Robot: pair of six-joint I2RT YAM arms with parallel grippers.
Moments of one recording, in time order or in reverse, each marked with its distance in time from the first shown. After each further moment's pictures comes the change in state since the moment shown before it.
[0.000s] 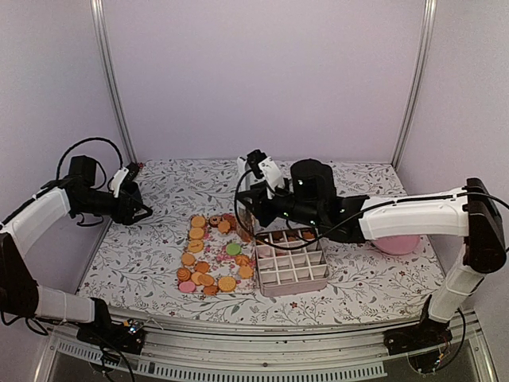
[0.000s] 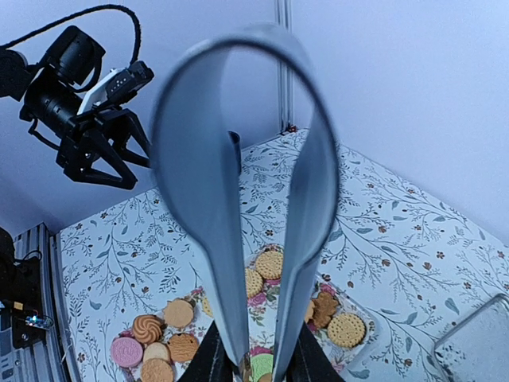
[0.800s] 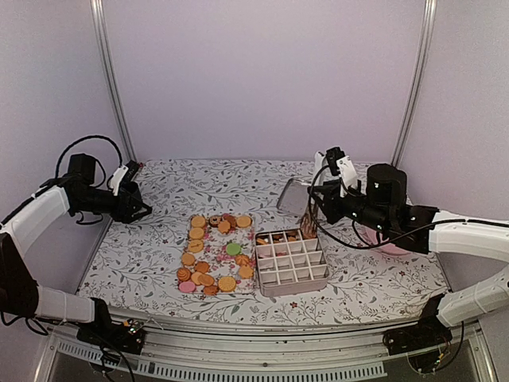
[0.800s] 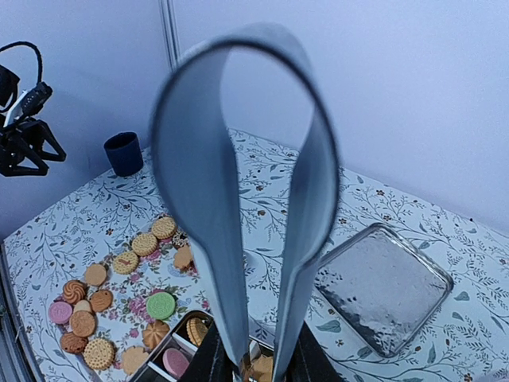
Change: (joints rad) left arm 0.000 0.000 0.019 -0.012 0.002 0.004; right arm -0.189 -0.500 -0.395 -0.122 0.084 0.014
